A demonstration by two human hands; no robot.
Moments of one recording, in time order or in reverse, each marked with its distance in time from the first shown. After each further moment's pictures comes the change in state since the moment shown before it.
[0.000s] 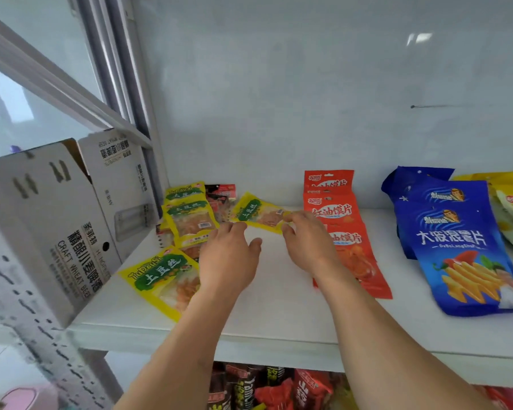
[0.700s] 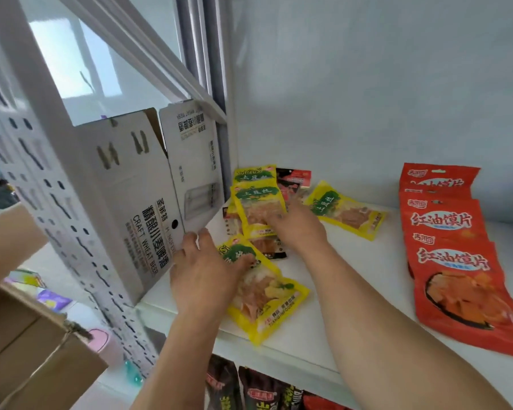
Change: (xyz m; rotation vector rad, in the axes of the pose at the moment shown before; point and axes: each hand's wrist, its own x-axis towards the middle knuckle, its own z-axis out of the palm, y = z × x) left_hand -0.009 -0.128 -0.024 0.095 0.099 -0.481; right_hand 0.067 -0.110 0.118 0.181 -0.290 0.080
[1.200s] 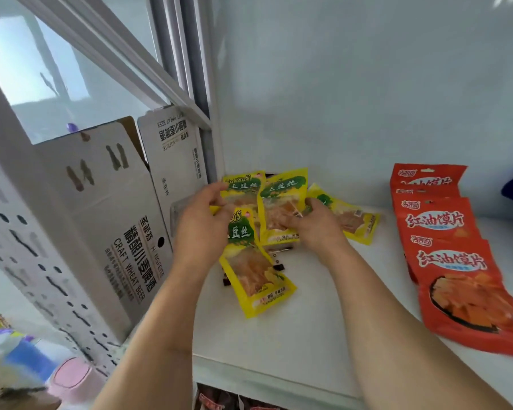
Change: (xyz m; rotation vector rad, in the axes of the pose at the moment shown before) left_hand 0.083 0.026 -0.020 -0.666 0.053 0.263; right_hand 0.015 0.018 -0.018 0.538 0.080 0.080
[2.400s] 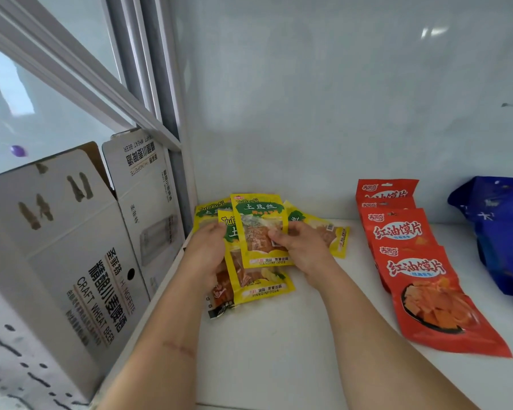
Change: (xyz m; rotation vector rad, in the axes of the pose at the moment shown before) left_hand 0.034 -0.022 0.057 -0.569 -0.345 -0.573; right_hand -0.011 0.005 -0.012 0.190 0.068 0.075
